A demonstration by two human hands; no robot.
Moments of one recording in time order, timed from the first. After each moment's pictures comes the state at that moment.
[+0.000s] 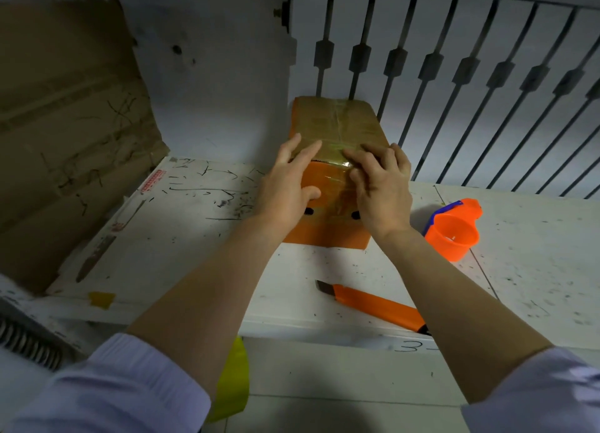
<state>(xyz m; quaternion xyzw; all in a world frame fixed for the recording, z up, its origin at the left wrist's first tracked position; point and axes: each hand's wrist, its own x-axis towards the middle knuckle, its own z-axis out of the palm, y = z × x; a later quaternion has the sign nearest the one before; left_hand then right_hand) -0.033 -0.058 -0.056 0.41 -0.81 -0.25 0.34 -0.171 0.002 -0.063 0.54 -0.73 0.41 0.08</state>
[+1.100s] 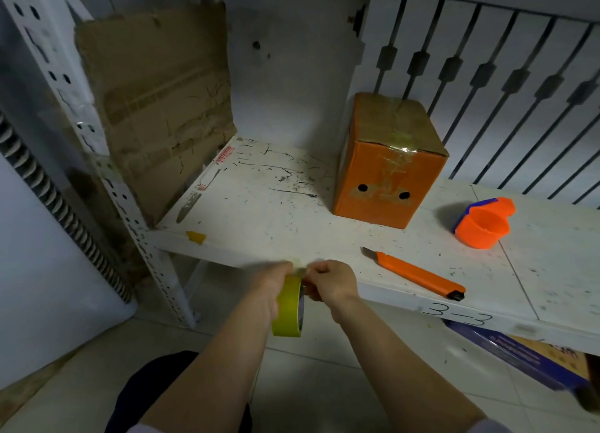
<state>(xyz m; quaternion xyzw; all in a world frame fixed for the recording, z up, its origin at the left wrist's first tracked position) 0.098 0.041 -0.161 0.63 -0.27 -0.68 0.25 0.001 0.078 -0.145 0.32 -0.76 0.37 -0.42</state>
